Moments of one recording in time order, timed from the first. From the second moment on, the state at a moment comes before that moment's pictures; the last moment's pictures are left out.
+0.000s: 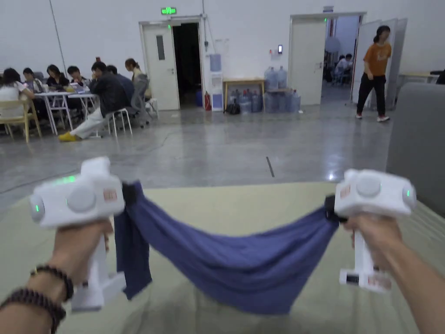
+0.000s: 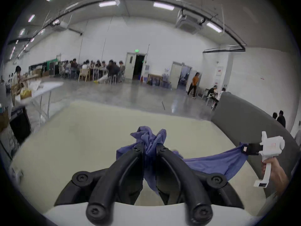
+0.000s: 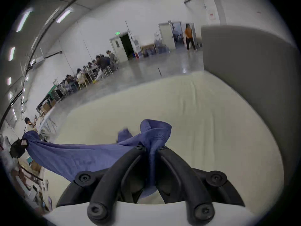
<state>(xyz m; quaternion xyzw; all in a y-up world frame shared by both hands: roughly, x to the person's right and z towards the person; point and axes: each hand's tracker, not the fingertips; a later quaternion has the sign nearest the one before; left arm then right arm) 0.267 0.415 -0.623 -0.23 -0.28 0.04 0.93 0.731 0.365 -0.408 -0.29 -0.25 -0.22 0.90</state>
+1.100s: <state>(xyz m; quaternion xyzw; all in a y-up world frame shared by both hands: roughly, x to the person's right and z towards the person) 0.059 0.191 -0.279 -0.37 -0.21 0.01 0.90 0.573 0.171 -0.091 -0.44 -0.24 -0.15 0.85</state>
